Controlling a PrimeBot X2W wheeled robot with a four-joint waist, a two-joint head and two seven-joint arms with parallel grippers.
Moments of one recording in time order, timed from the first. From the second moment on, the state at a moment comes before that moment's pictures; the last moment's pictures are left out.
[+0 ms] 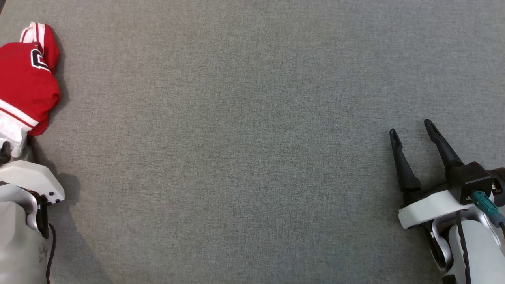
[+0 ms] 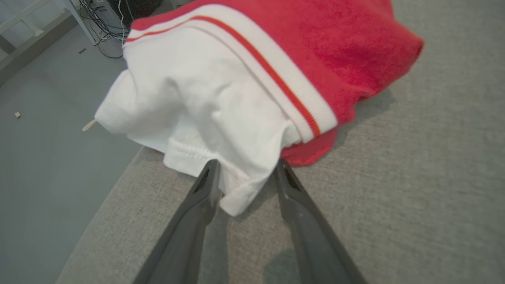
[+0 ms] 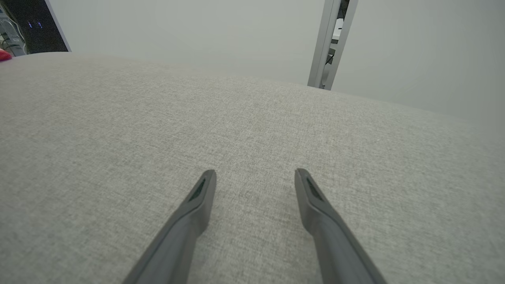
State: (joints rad) left arm -0.70 0.29 0.20 1.13 -0.14 0.02 -0.26; right arm -0.29 -0.12 0.05 0.27 -0.02 0.13 -0.26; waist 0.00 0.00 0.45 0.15
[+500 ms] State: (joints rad) left arm -0.68 0.37 0.18 0.87 -0.09 -0.06 -0.26; right arm -0.25 -0.07 0.04 0.31 0.00 0.13 -0.26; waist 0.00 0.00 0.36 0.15
